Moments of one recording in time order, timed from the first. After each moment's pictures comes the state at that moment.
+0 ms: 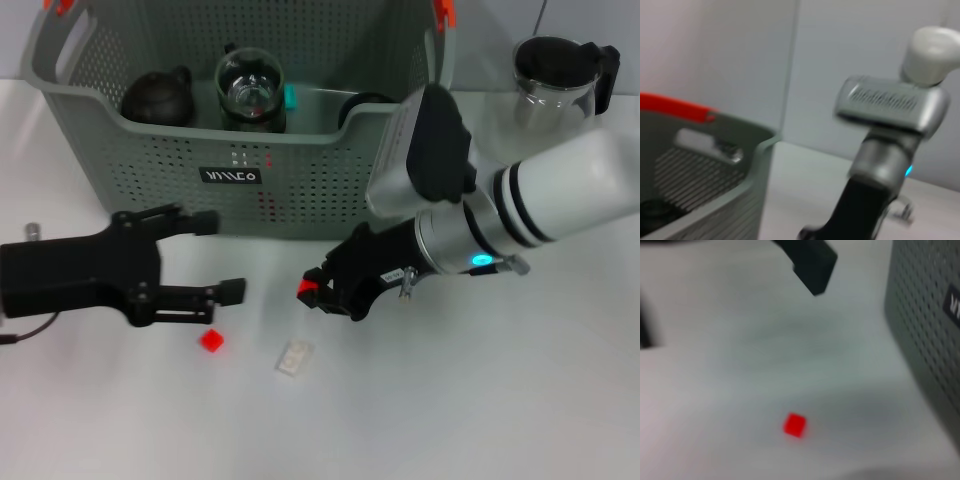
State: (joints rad) left arm -0.40 -2.14 0.57 0.94 2.02 1.82 -1.39; right arm 0.82 2.10 -1.64 -0.73 -1.95 -1.02 1.88
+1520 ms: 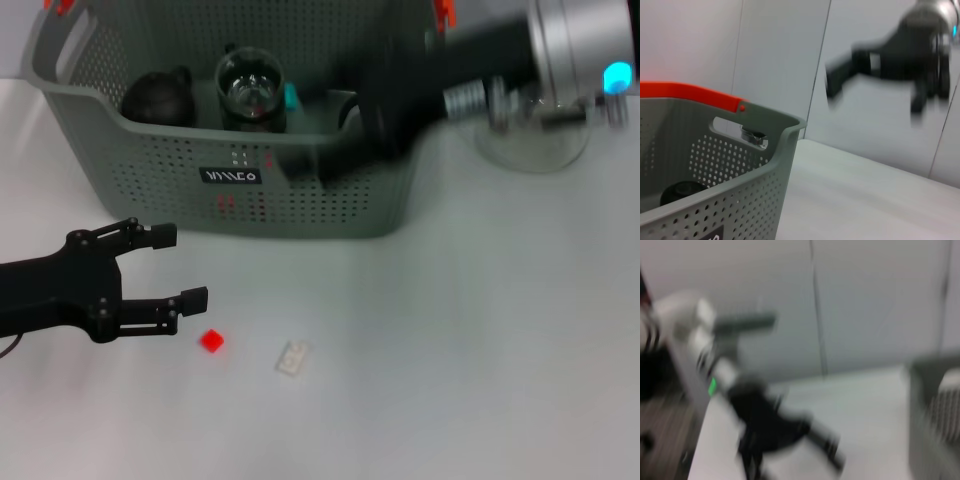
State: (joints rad) left arm -0.36 -2.13 0.45 0.94 2.07 1.85 -1.36; right arm 0.84 2.09 -1.06 -1.10 -1.98 -1.60 1.92
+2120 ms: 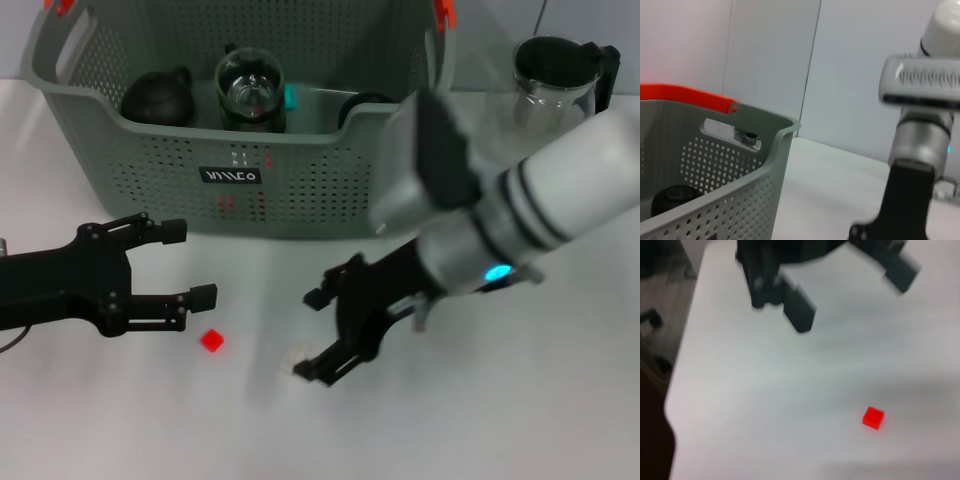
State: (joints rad) left arm -0.39 -2.13 0.46 0.93 2.09 1.85 -1.35; right arm 0.81 2.11 -1.58 -0.85 -2.06 -1.26 1.91
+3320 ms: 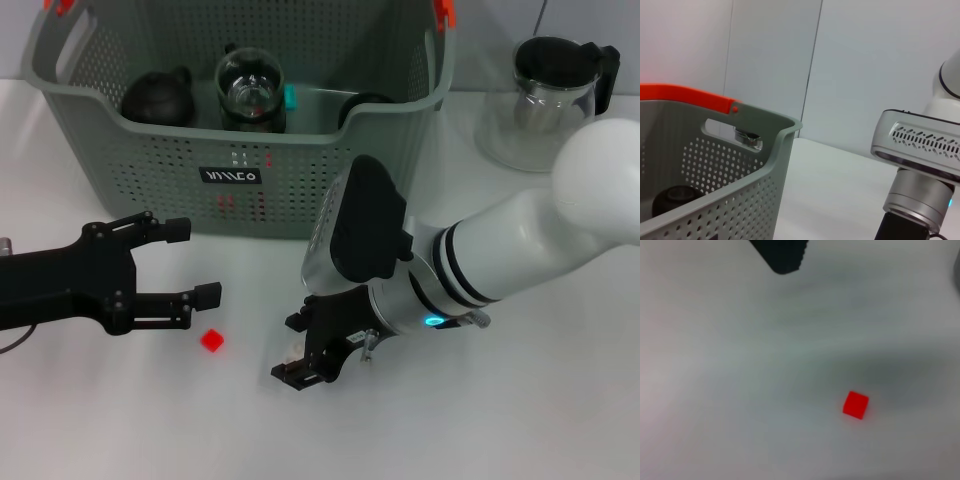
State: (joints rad) left arm -0.39 -2.14 0.46 0.93 2.09 1.84 -1.35; right arm 0.81 2.12 -1.96 -0.80 -1.98 -0.88 2.10
